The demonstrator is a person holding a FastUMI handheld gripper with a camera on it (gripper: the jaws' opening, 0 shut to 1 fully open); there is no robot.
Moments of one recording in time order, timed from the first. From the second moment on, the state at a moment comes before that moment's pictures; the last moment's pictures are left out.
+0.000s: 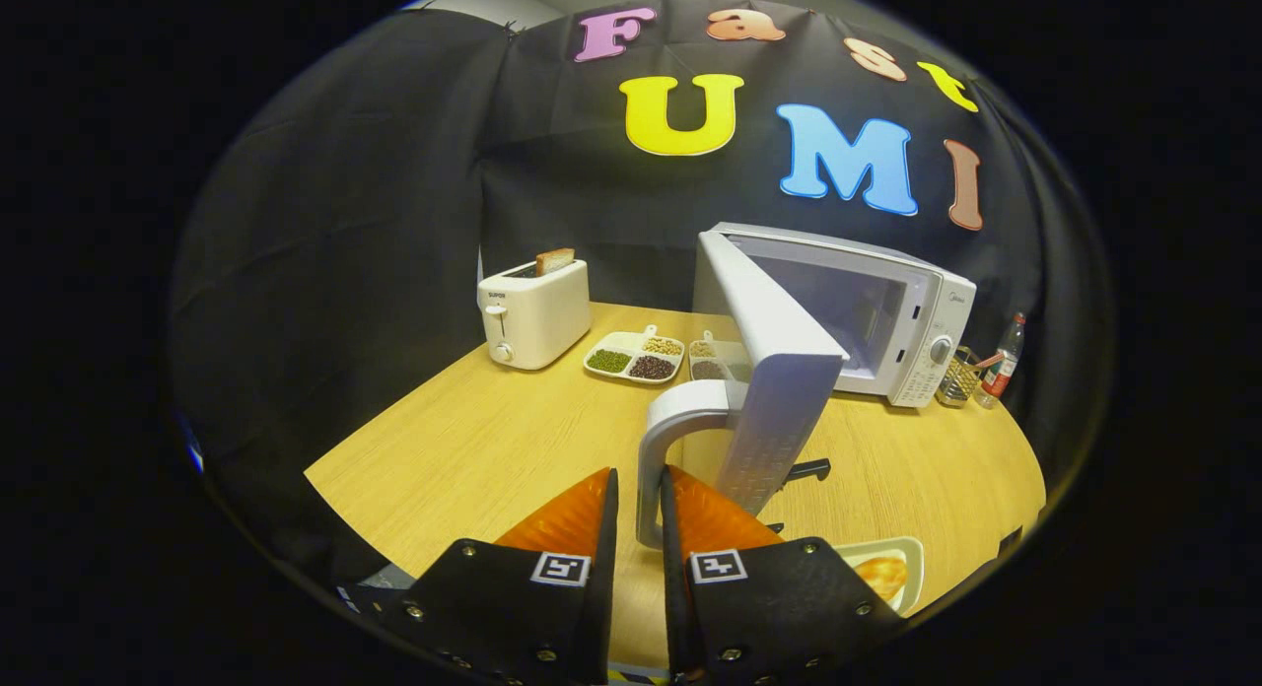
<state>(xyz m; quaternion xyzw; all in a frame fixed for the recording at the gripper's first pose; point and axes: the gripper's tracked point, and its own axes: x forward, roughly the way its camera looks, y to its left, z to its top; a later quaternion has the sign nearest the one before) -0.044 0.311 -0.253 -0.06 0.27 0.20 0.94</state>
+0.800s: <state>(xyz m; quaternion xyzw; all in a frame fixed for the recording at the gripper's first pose) -0.074 0.331 -0.118 0.00 0.10 0.36 0.93</state>
